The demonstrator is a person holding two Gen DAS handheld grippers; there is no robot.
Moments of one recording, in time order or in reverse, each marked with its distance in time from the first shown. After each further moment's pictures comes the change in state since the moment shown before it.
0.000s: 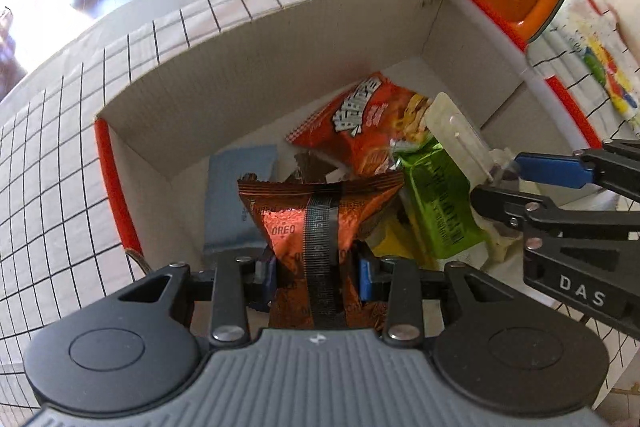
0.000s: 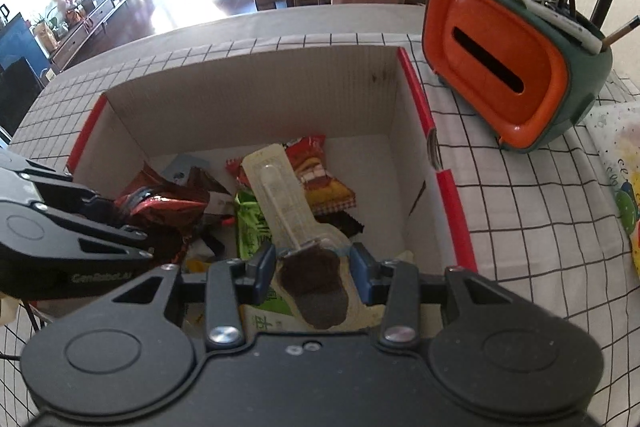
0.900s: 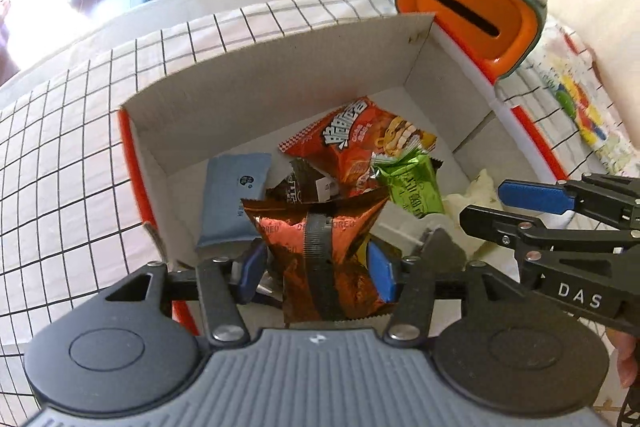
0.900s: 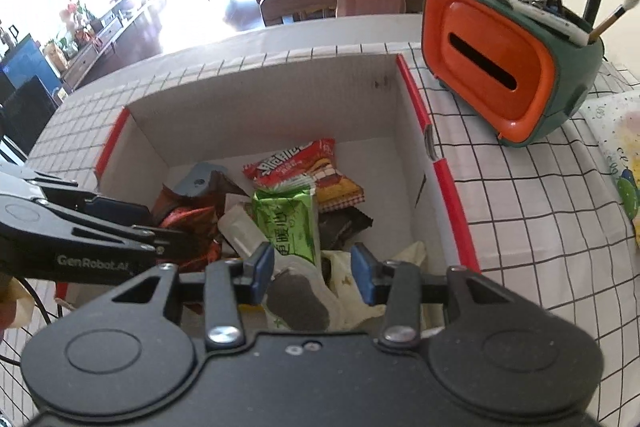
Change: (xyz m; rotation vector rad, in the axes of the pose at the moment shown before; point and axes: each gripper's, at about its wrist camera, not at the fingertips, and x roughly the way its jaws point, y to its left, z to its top) left arm -0.040 0.016 -0.020 -0.070 -0.111 -0.092; right arm -0.030 -0.004 -0.012 0.048 -0.069 0.065
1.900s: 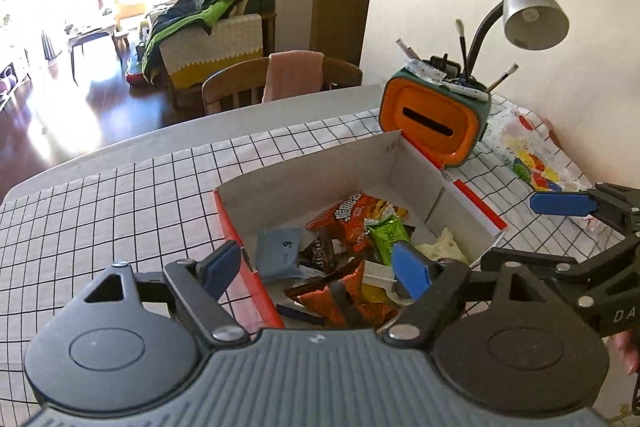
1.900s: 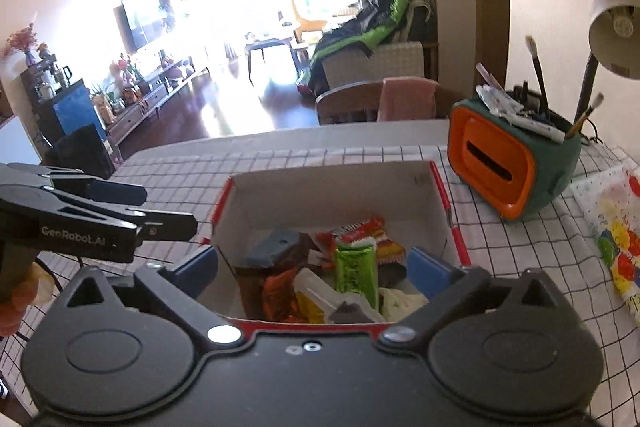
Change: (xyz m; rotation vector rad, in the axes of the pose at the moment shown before) left arm -0.134 0.012 -0.063 0.047 -0.373 0.013; right arm -0.113 0.050 -0.030 -0.099 -0.294 0.064
